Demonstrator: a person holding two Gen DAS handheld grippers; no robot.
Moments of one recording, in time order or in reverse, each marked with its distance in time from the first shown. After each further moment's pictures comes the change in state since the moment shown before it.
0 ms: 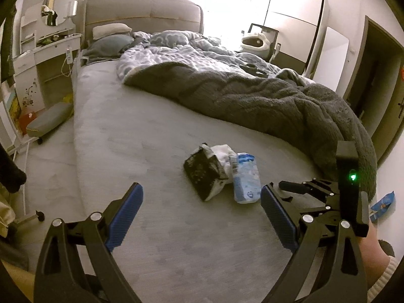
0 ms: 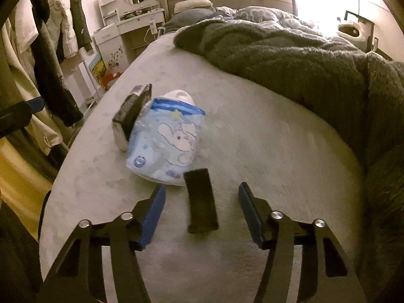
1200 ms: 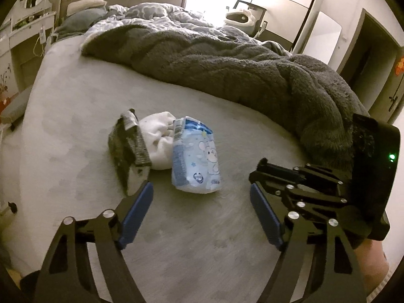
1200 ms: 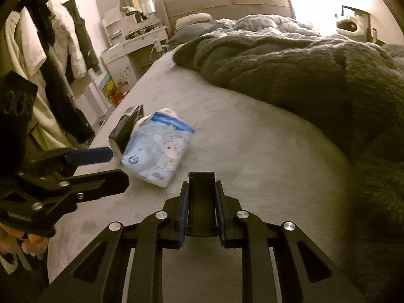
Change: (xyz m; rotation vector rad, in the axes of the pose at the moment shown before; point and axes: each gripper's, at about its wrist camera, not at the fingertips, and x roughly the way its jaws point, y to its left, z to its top) left arm 0.087 -0.061 -0.011 -0.027 0.139 -0.115; right arm -0.022 -0.040 -0.004 0.060 -0.092 0.101
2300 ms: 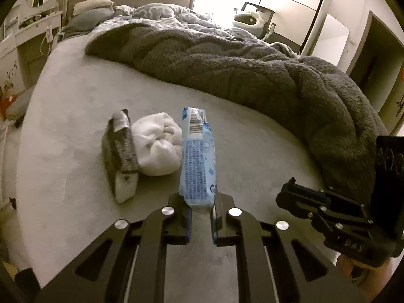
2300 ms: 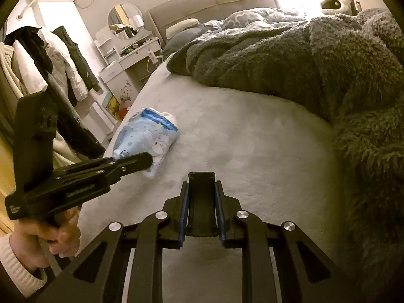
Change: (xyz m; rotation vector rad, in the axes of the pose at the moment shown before) left arm 0.009 -0.008 0.000 -0.007 -0.025 0.053; right arm -0.025 -0.011 -0.019 0.139 -0.025 0.069
